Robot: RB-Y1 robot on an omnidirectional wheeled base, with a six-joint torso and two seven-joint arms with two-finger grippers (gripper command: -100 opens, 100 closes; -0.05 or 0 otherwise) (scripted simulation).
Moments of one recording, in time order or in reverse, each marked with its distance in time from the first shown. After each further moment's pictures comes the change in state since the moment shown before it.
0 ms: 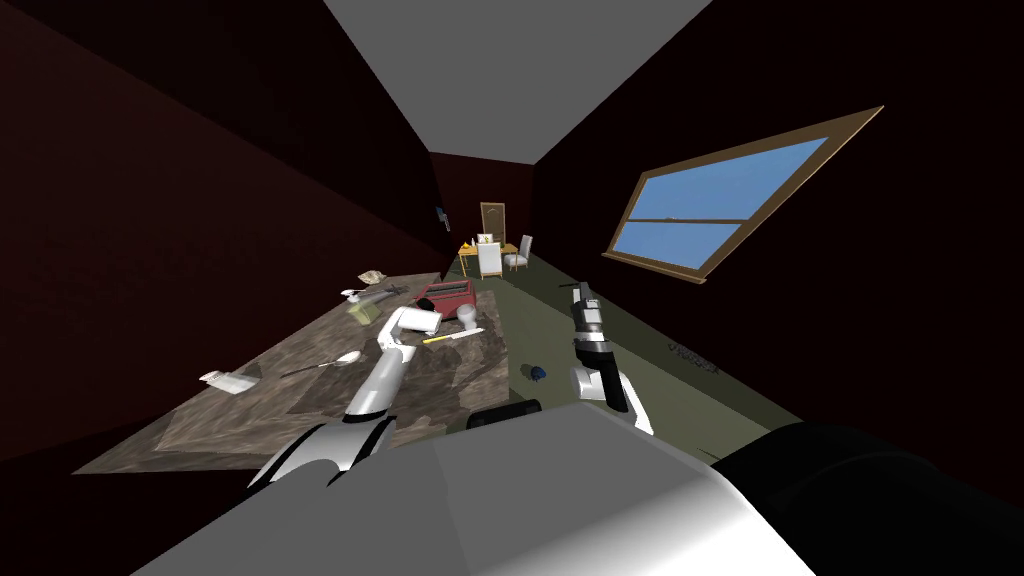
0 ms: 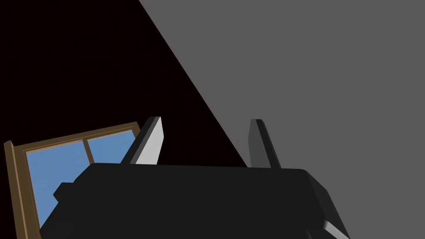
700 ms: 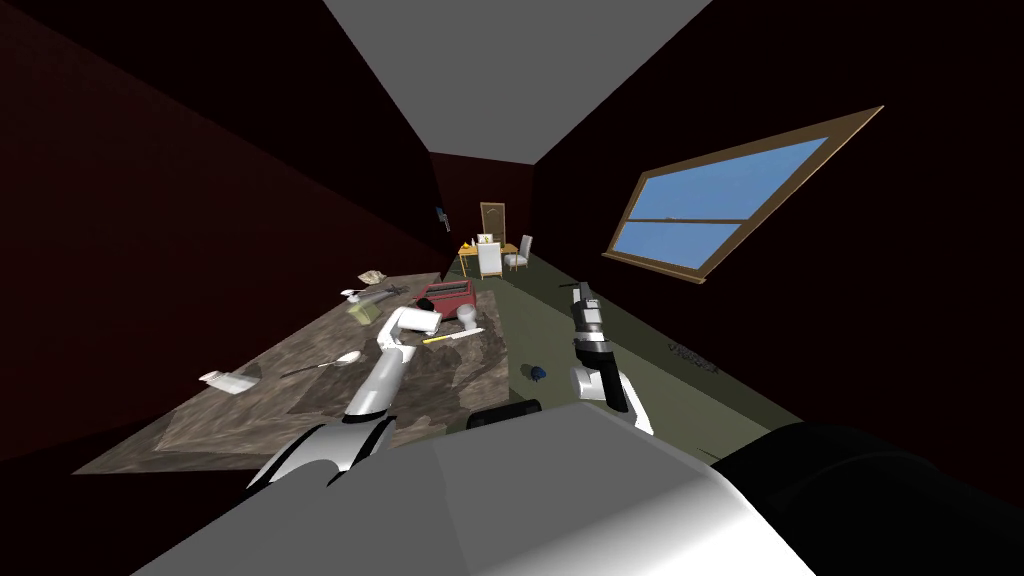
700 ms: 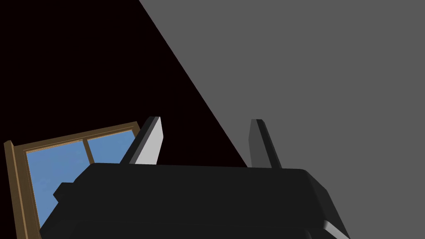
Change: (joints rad) left arm 0.001 0.001 0.001 -0.002 0.001 0.003 -0.001; right arm 0.000 0.000 0.000 0.000 0.000 0.000 0.000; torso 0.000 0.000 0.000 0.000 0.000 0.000
